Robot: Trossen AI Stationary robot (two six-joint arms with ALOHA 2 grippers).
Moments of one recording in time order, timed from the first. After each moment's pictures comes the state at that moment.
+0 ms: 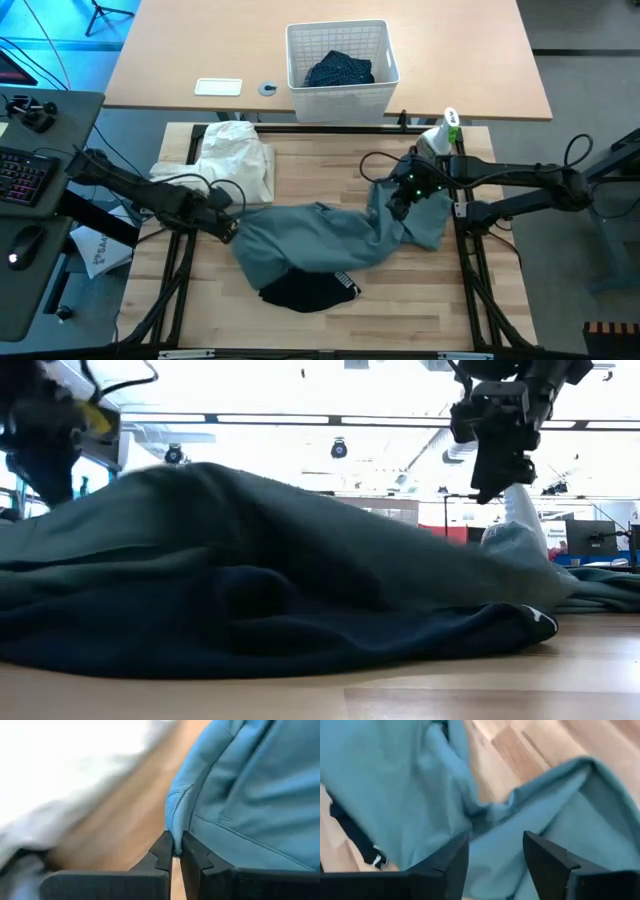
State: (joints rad) left arm -0.36 0.92 0.66 -1.12 -0.34 -1.13; right arm -0.20 1.11 0.85 -0.79 -0.11 0.50
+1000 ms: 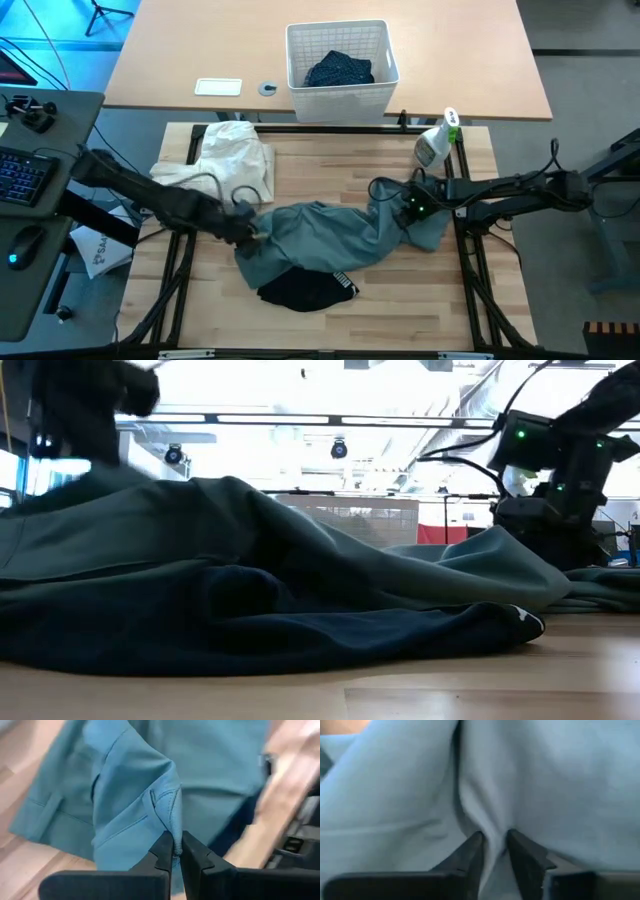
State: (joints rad) left arm -0.35 1.05 0.77 -0.74 -0.13 -1.18; right arm -0.20 1.12 0.38 -0.48 -0.03 0.83
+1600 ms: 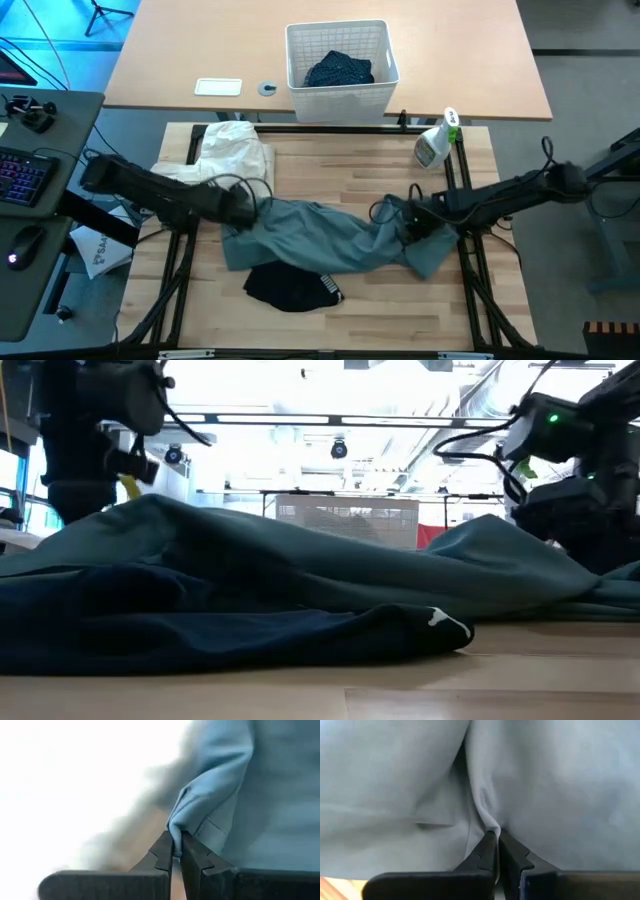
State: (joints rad) left arm -0.17 1.29 0.71 -1.13 -0.39 -0.87; right arm 0.03 1.12 0.37 -0.52 -0.18 1.10
